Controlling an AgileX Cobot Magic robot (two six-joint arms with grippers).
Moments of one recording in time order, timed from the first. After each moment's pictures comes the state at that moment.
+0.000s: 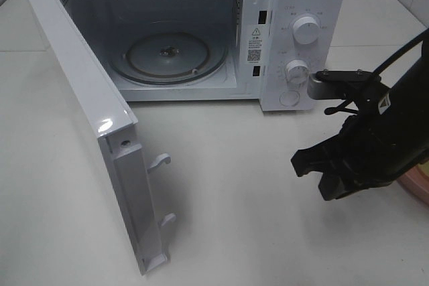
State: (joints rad) left arm -0.01 0.00 -0.50 0.09 1.04 0.02; right arm 0.43 1.49 -0.72 0.17 0.60 0.09
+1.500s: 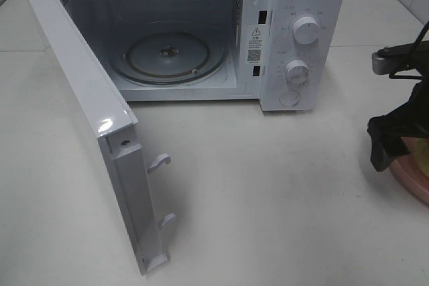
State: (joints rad) left arm -0.01 0.00 -0.50 0.09 1.04 0.02; right arm 0.11 1.58 -0.88 -0.11 0.76 0.00
